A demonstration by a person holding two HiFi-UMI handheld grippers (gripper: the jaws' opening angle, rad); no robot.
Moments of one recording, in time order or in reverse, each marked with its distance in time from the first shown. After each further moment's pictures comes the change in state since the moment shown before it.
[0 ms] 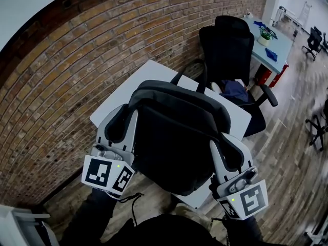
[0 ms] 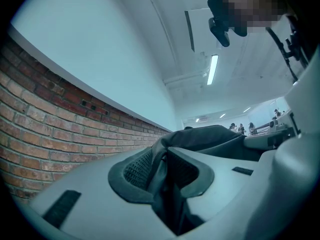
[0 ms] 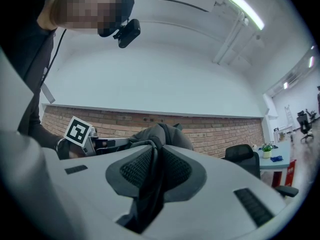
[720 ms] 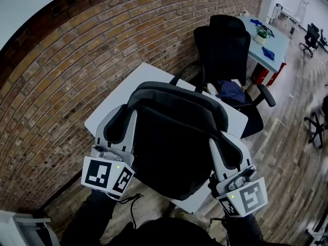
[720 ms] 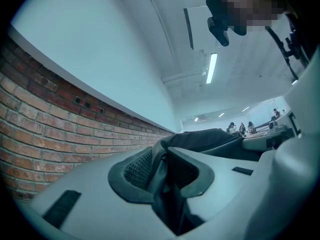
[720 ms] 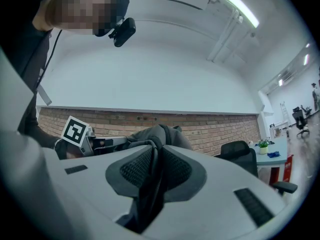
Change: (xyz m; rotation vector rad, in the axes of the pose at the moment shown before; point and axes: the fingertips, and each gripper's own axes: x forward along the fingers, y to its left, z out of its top) left arm 0.038 -0.009 -0.005 0.005 0.008 -0.012; right arm 0.012 -0.040 -0.006 0.029 0.011 -0.039
